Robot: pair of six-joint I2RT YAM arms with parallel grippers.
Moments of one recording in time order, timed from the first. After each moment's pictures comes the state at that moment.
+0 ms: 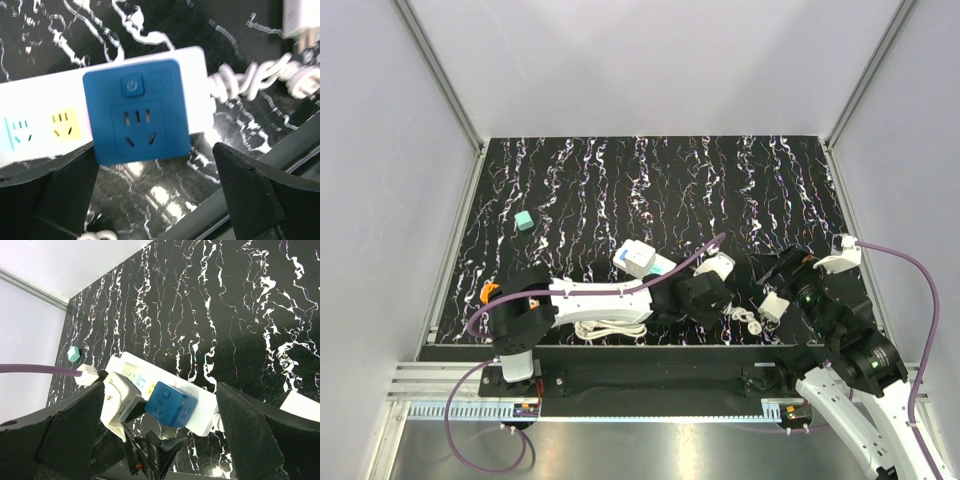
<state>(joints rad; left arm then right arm) -1.29 1.80 1.26 -0.34 -0.40 -0.43 0.47 0.32 0.74 -0.68 0.24 0.73</state>
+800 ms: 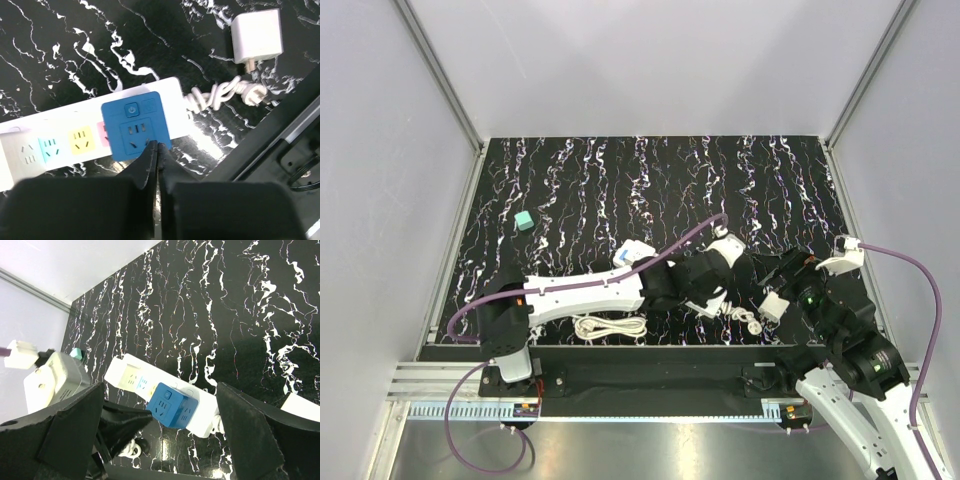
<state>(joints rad) -1.27 1.74 1.42 -0.47 -0.34 -0.34 0.47 0.31 0.75 -0.68 0.25 0.72</state>
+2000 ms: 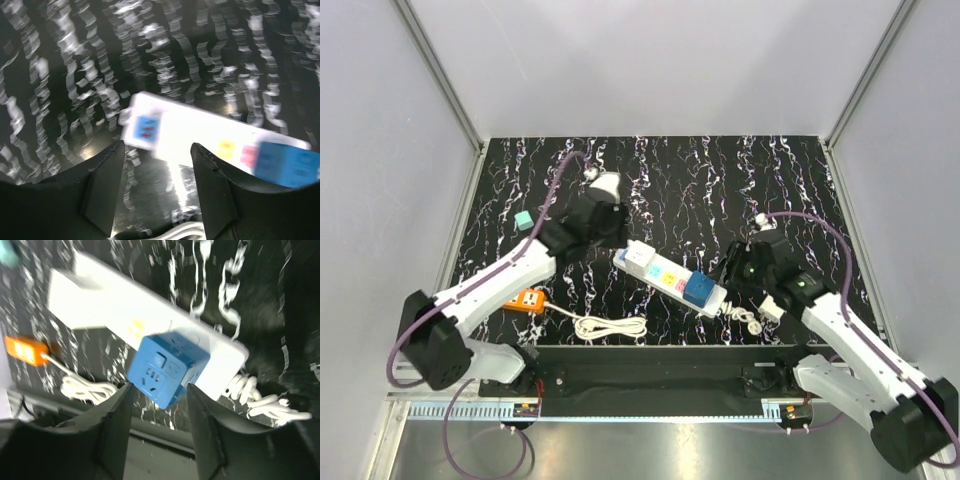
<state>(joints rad) -0.74 1.36 1.13 -0.47 -0.26 -0.41 0.47 0.86 0.67 -0.53 -0.10 0.75</state>
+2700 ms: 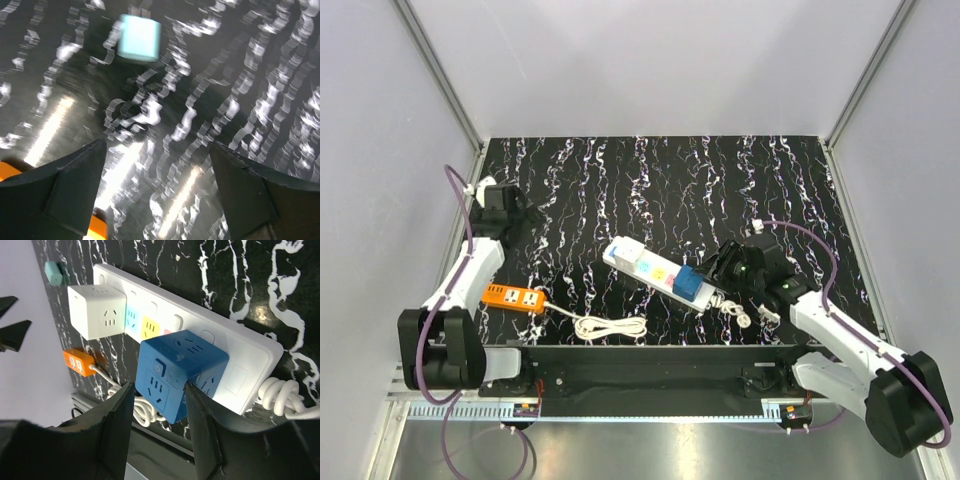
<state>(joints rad) 0.00 1.28 0.89 -0.38 -0.20 -0.61 0.47 0.98 0.51 -0.18 -0.20 1.01</state>
